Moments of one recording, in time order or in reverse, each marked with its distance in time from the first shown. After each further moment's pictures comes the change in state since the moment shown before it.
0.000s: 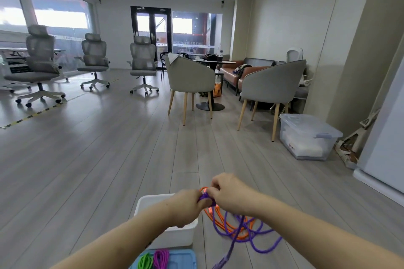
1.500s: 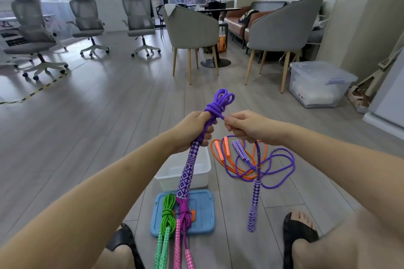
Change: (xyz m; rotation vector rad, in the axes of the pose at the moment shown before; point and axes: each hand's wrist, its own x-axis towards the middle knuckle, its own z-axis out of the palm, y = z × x) left_hand -0.005 0.007 -0.033 -0.992 0.041 0.056; right_hand -0.011 0.023 -0.028 0.643 -0.186 -0.013
